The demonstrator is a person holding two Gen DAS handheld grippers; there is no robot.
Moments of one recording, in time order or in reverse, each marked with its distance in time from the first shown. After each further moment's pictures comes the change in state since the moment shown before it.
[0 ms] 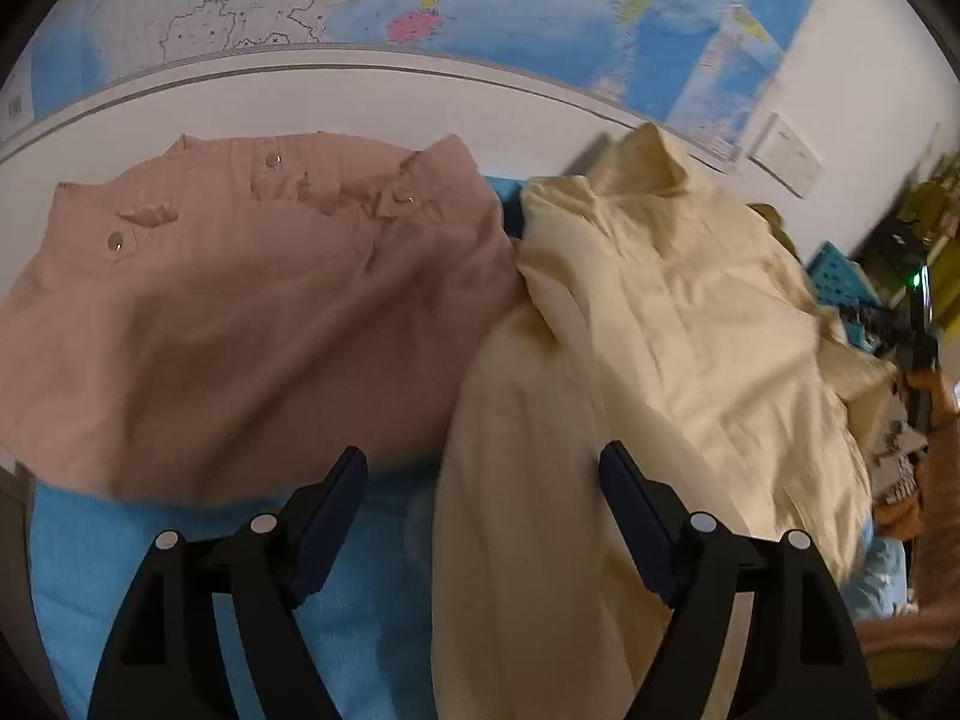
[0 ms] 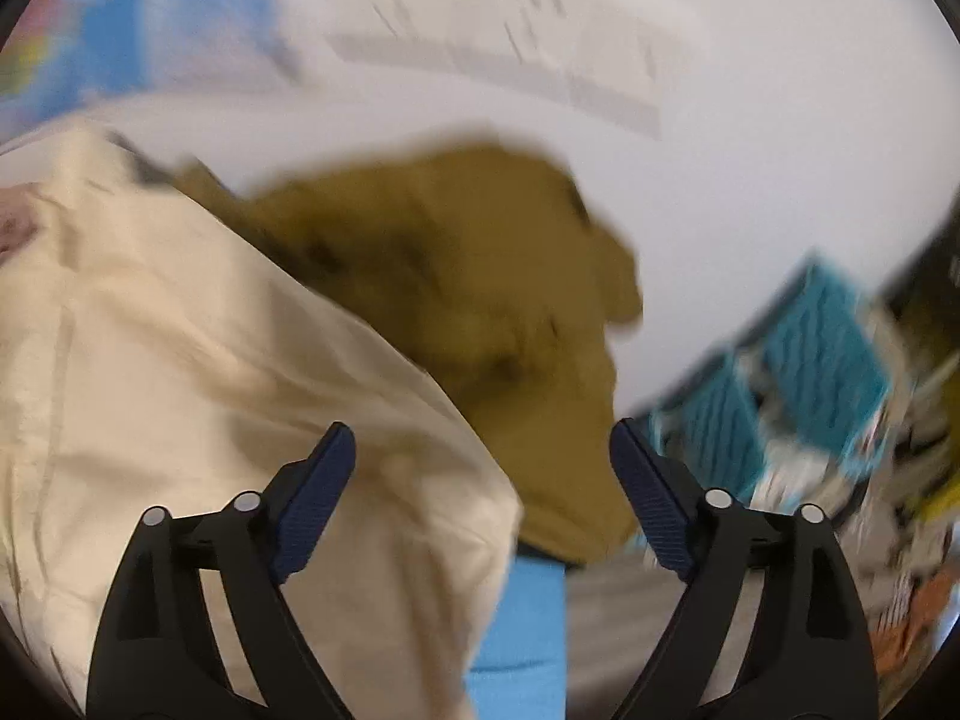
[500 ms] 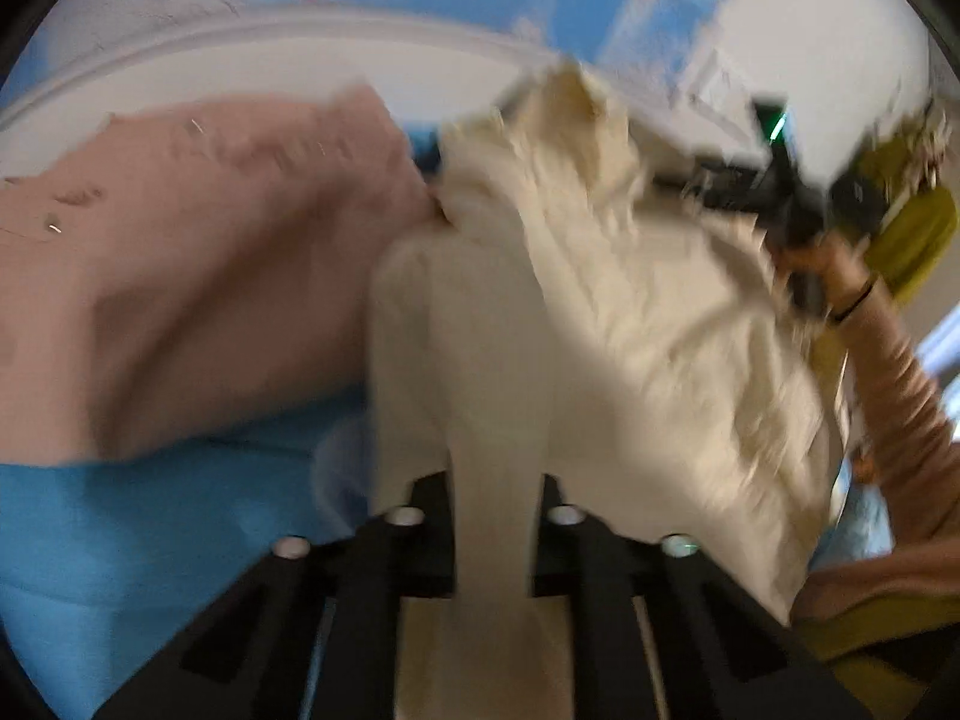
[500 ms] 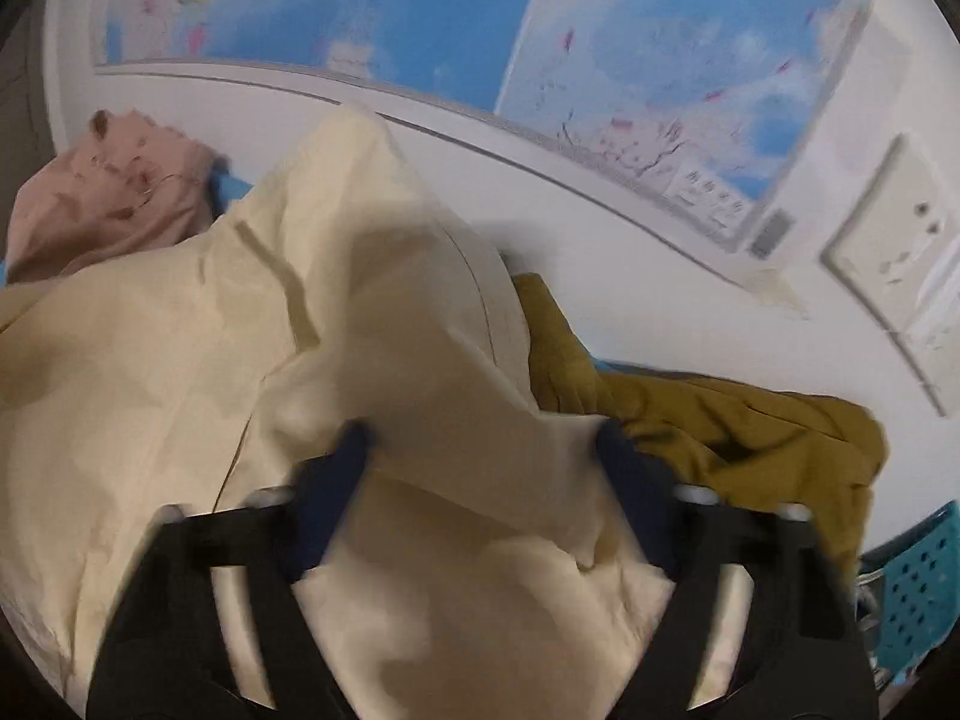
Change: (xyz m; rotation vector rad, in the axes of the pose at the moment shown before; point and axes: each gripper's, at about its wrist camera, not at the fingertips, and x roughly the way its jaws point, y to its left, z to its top) left arm 0.003 -0.028 -0.019 0.044 0.035 -0.070; right arm 0.069 0.204 0.095 -0.267 -0.076 0.282
